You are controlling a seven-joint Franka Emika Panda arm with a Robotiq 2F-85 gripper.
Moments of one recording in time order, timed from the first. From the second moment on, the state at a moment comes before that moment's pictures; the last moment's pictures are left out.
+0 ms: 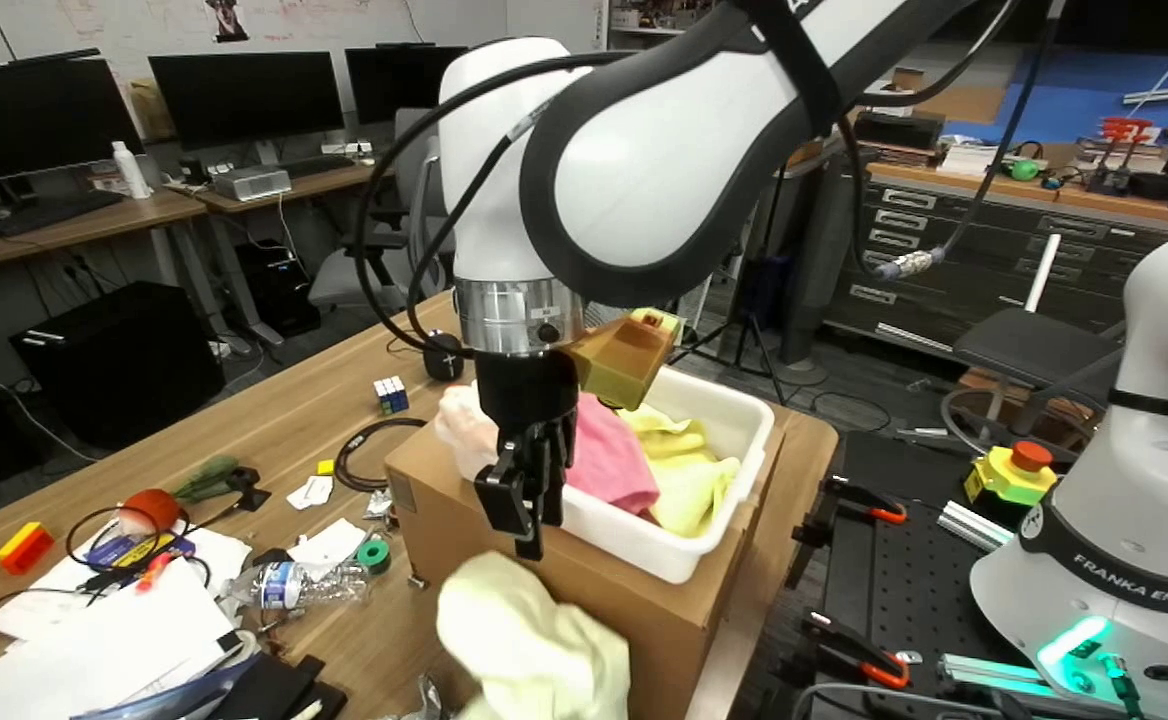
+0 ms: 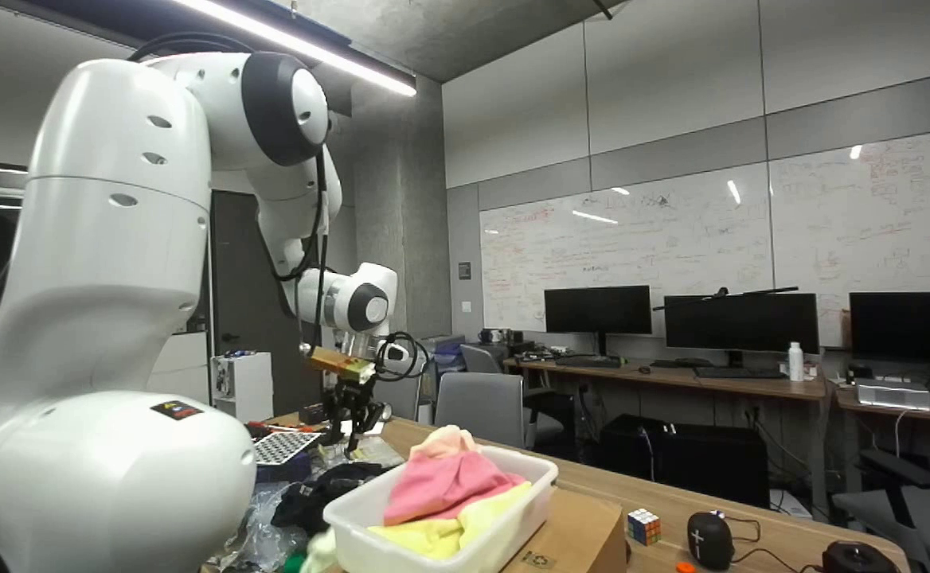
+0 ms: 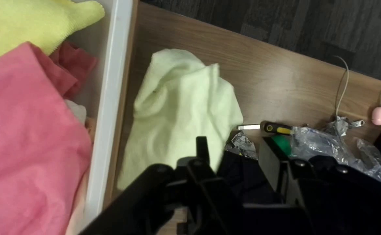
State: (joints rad) arm 0.24 0.15 0.24 -2.19 0.22 2.26 0.13
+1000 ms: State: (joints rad) arm 0.22 0.12 0.13 -2.21 -0.20 2.33 0.32
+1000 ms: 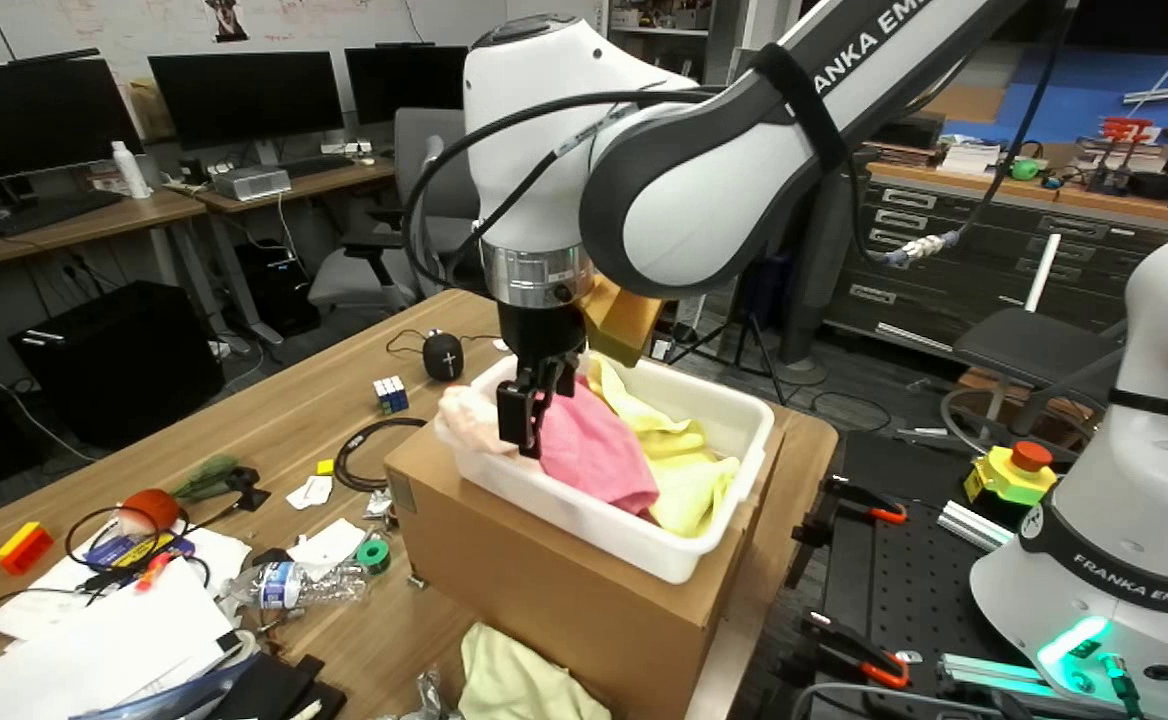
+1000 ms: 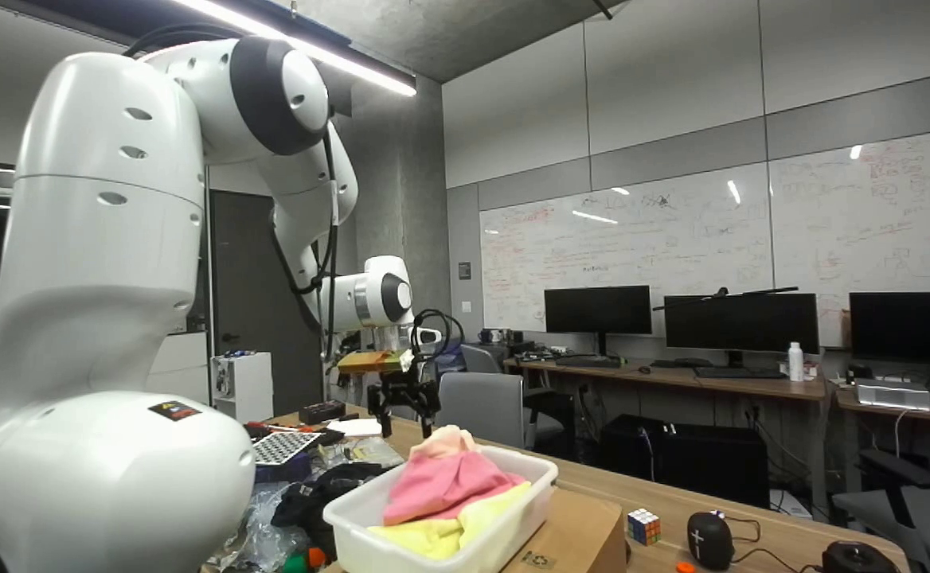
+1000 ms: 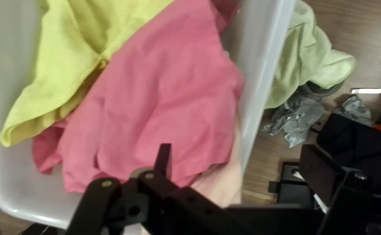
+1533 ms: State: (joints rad) arm 0.18 0.13 0.08 -2.21 -0.37 2.44 0.39
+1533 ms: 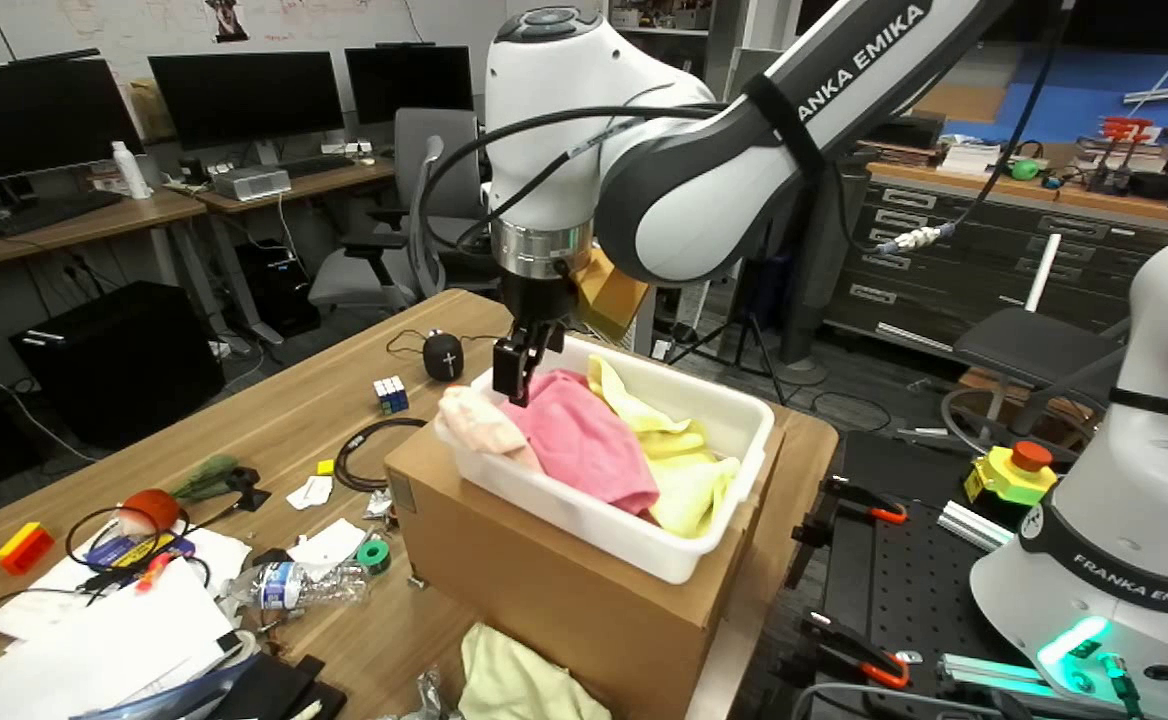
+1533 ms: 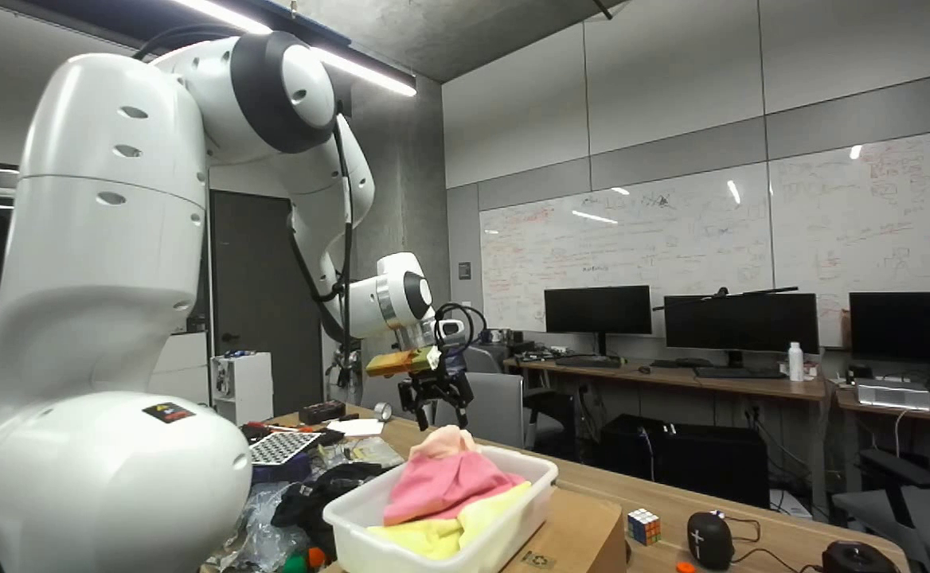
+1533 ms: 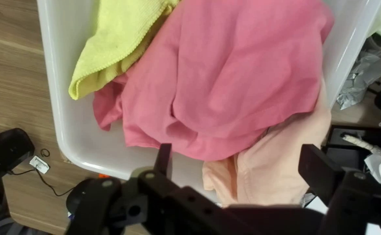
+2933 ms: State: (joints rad) arm 0.13 0.28 0.03 -2.13 -0.21 2.48 0.37
